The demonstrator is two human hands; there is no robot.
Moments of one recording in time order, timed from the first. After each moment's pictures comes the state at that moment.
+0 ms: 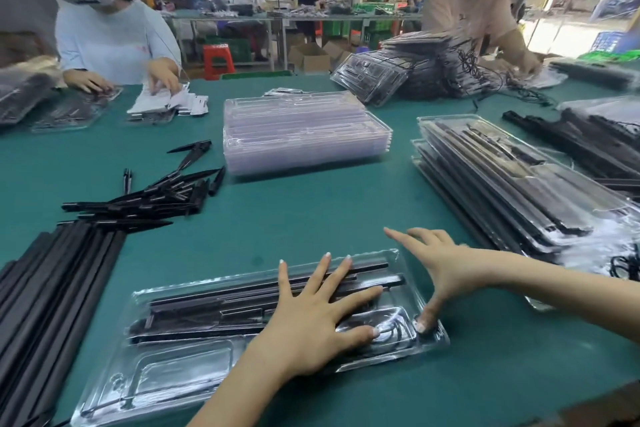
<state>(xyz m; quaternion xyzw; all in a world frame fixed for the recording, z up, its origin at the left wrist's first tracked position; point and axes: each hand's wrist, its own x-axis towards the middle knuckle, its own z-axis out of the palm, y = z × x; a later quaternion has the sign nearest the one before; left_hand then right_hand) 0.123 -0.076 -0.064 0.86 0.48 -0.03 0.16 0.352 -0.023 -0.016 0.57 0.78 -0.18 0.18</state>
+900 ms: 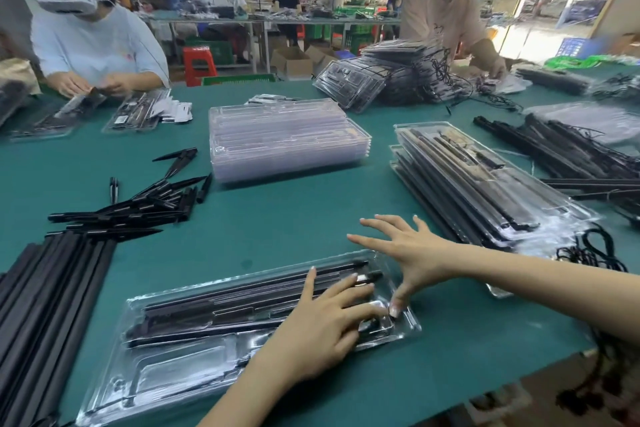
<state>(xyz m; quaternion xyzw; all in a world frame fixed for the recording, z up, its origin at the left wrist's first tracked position) 0.141 -0.087 -0.069 0.91 0.37 0.07 0.14 0.352 -0.019 -0.015 0.51 0.84 -0.09 0.13</state>
